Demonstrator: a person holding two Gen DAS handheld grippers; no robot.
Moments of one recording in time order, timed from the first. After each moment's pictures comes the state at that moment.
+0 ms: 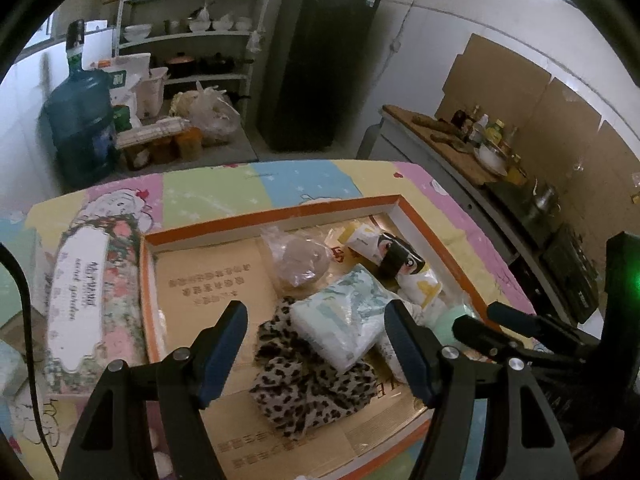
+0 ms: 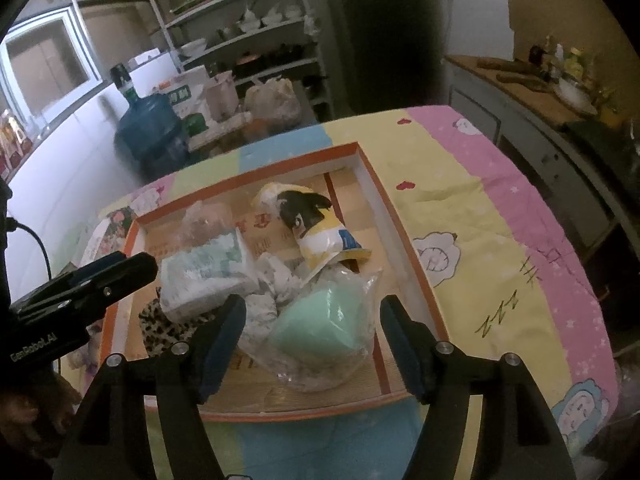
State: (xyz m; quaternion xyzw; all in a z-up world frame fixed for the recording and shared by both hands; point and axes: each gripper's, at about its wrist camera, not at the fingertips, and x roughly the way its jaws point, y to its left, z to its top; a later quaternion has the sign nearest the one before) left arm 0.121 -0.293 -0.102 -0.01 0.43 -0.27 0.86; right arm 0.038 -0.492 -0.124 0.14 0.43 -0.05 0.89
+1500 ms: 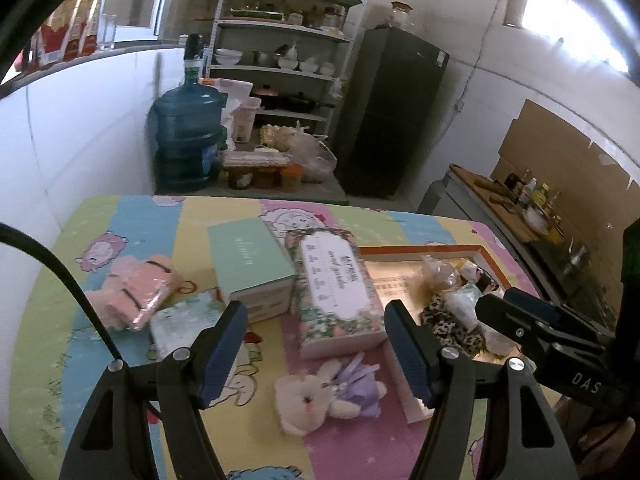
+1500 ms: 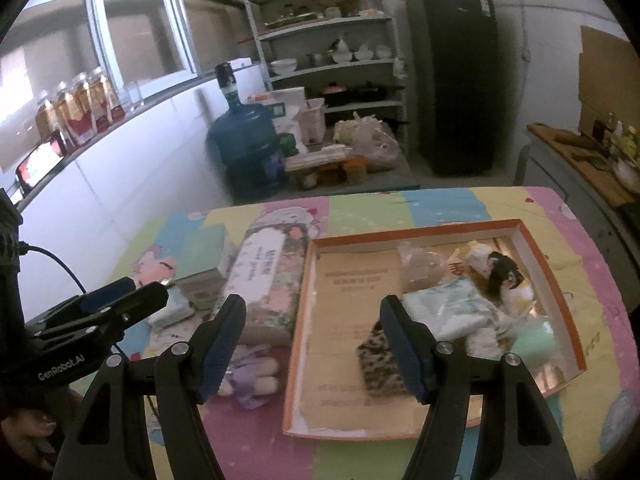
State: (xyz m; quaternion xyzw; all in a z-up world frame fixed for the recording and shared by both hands) left arm 0.078 -0.090 -0.056 -0.06 0.38 -0.16 0.91; right arm 0.049 -0.308 -0.060 0.09 0.37 0.06 0.92
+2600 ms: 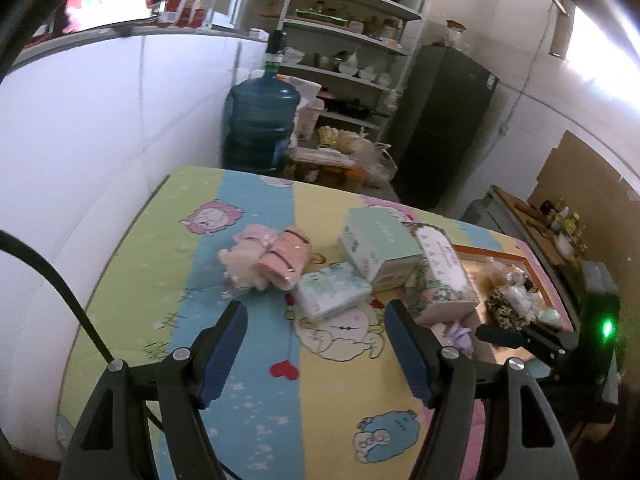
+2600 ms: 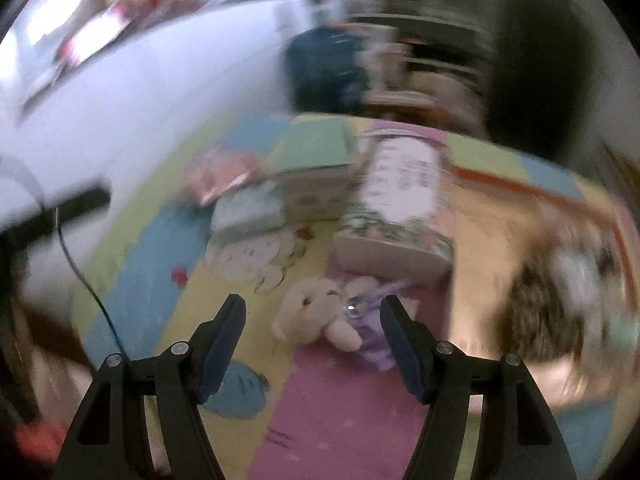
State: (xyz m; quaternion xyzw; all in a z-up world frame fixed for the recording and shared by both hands) left arm 0.038 0.047 -0.063 -0.10 0.38 -0.08 0.92; right arm 0.057 -0.181 -0.120 -0.08 0.46 0.21 0.86
